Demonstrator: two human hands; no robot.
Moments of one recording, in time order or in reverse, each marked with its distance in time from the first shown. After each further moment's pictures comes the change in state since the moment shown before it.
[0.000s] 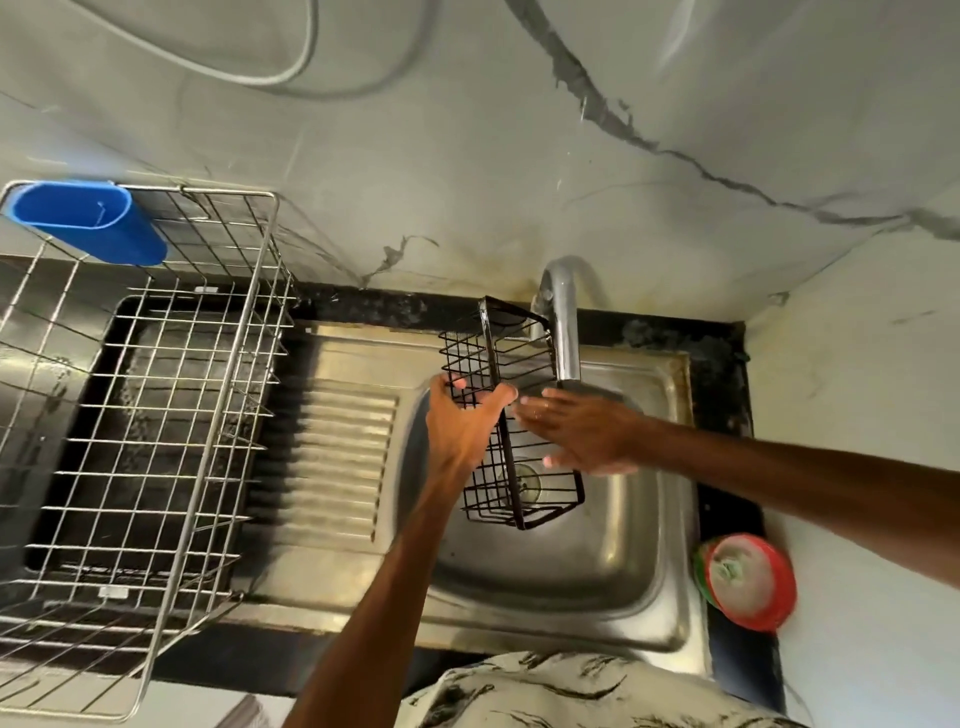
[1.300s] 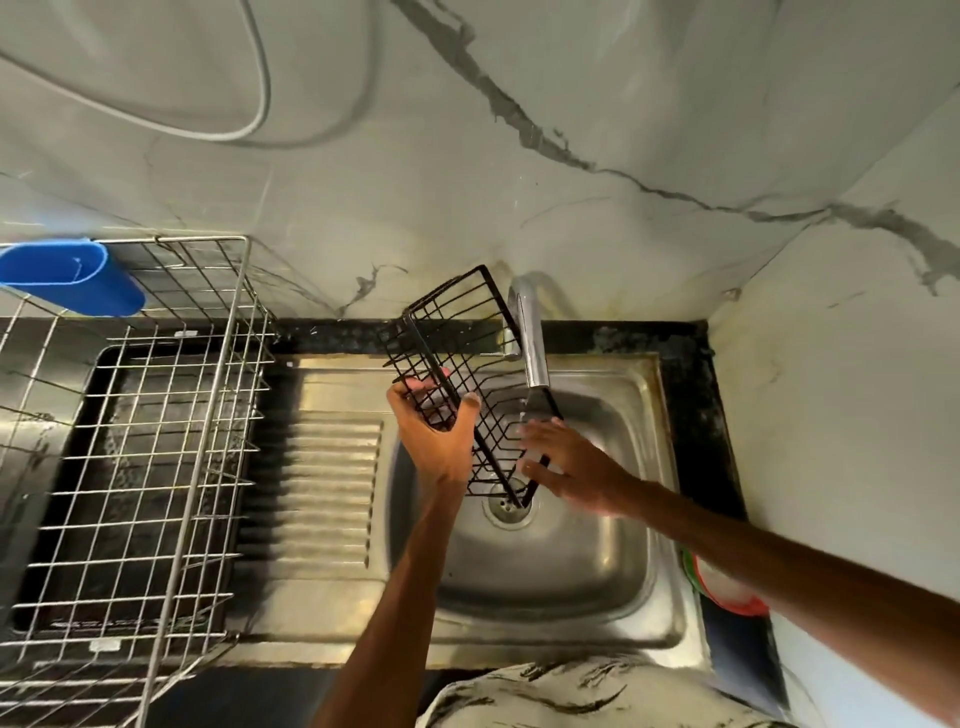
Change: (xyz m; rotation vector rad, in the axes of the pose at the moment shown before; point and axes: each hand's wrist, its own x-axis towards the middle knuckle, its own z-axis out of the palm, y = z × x) left_hand -0.012 0.000 0.009 -0.306 0.245 0.330; right_hand -0.021 -0.061 0.020 0.900 0.302 0.509
